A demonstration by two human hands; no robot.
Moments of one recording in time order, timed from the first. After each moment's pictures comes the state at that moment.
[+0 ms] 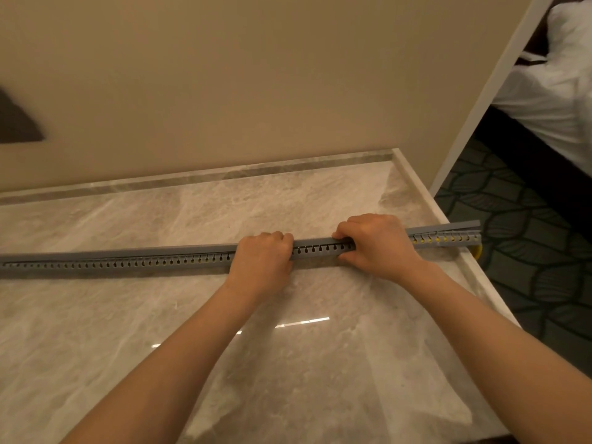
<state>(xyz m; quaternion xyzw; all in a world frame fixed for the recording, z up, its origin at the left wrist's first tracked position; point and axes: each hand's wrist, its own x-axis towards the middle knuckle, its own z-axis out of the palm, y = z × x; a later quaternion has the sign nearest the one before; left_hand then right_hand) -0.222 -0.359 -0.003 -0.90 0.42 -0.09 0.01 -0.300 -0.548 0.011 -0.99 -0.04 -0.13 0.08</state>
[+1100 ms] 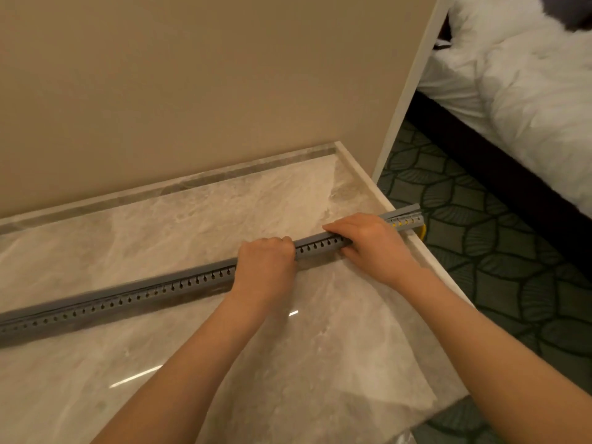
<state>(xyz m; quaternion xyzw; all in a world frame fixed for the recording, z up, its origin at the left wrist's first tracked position) -0.236 -0.415 0.000 -0.89 0.46 -0.06 -0.01 -0.339 -0.577 0.009 -0.98 0.09 -0.12 0.12</state>
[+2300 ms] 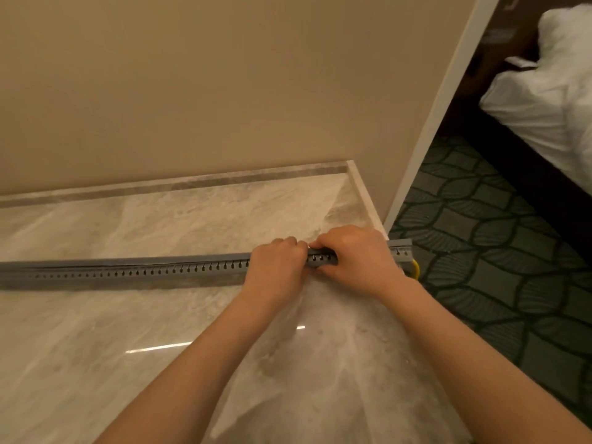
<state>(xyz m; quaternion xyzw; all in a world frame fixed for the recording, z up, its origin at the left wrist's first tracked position) -0.269 -0.486 0.006 -0.92 0.39 -0.05 -0.01 -0.326 -0.628 0.010 -0.99 -0.02 -0.11 0.13</state>
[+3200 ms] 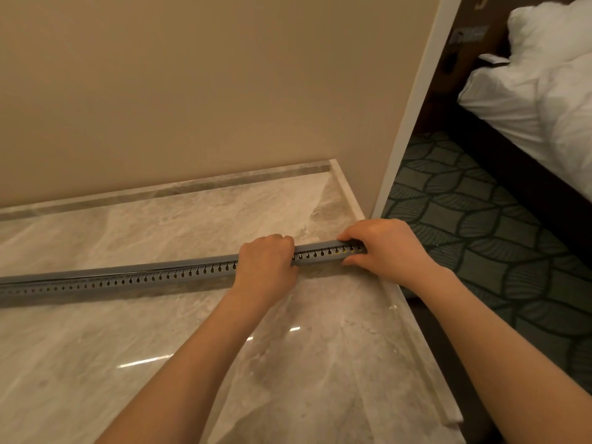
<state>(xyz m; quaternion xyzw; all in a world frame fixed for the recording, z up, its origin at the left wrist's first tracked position) -0.266 -0.491 0.007 -0.93 0.37 -0.04 -0.04 -0.356 -0.675 0.019 -0.99 0.02 -0.07 0.10</state>
